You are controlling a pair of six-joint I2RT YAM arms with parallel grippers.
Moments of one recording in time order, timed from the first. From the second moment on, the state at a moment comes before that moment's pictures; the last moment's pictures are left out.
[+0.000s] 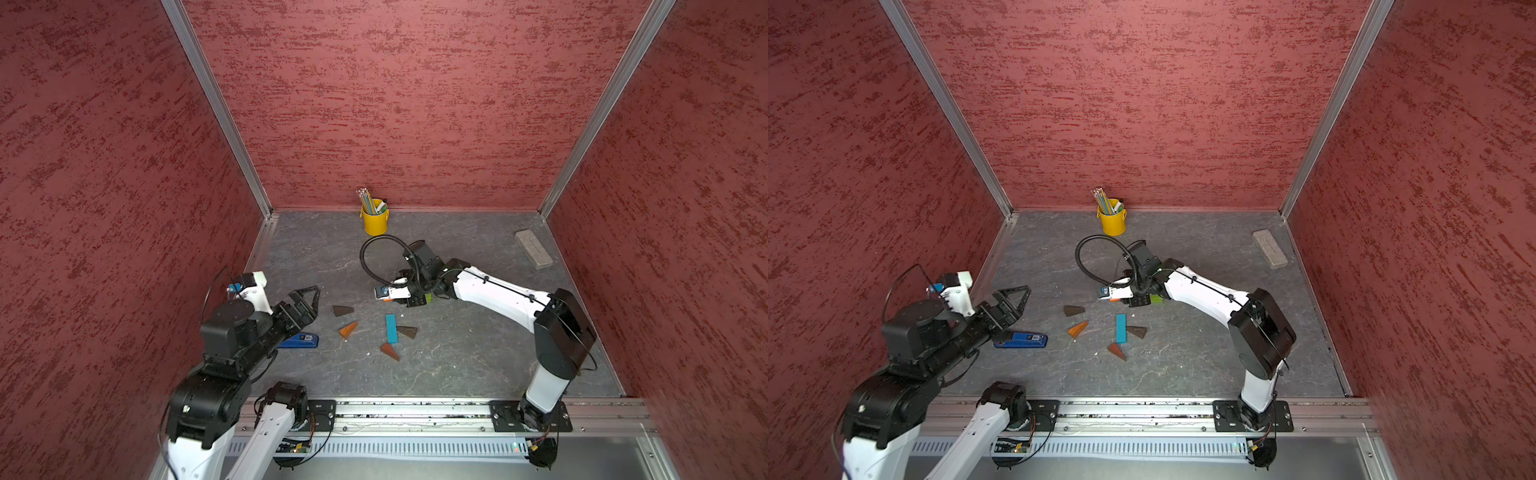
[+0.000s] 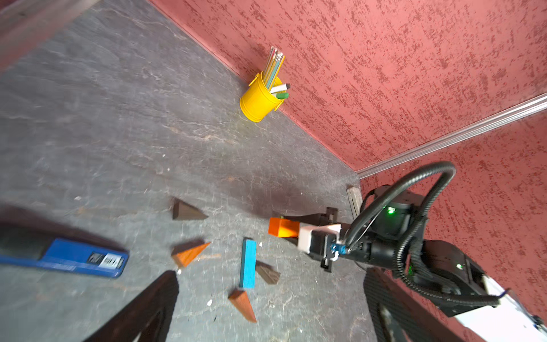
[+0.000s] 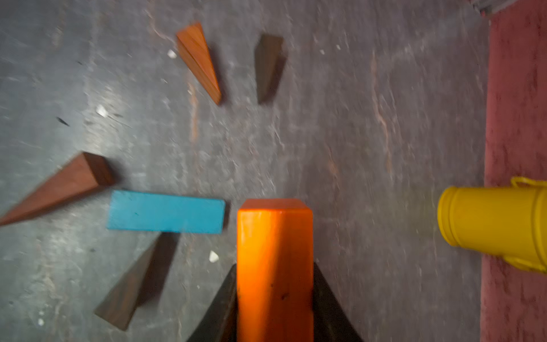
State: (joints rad) left arm -0.17 0.54 1.05 -0.97 0.16 -0.74; right arm 0.72 1.77 1.35 -0.52 -0.28 -1.01
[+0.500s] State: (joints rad) left arm -0.36 1.25 1.04 -0.60 0.16 -0.58; right arm 0.49 1.96 1.49 -0.49 -0.19 -0.98
